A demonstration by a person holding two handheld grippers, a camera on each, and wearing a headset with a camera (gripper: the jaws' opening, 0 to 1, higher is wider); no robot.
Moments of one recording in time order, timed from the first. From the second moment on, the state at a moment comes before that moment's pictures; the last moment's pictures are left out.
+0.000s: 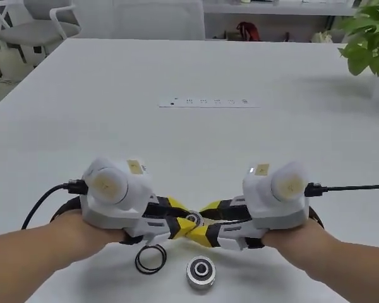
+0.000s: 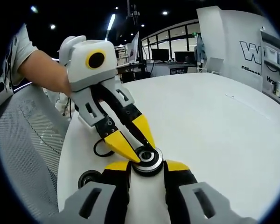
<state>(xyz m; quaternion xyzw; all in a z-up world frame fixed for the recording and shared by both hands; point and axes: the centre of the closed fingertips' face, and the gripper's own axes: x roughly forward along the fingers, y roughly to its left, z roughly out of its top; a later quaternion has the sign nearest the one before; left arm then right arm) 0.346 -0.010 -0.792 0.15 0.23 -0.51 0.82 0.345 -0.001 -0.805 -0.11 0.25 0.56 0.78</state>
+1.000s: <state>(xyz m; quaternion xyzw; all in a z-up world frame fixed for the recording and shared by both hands) 0.346 -0.010 -0.792 0.14 0.23 -0.51 0.82 0.342 -0.017 -0.810 -0.09 0.27 0.56 0.78</state>
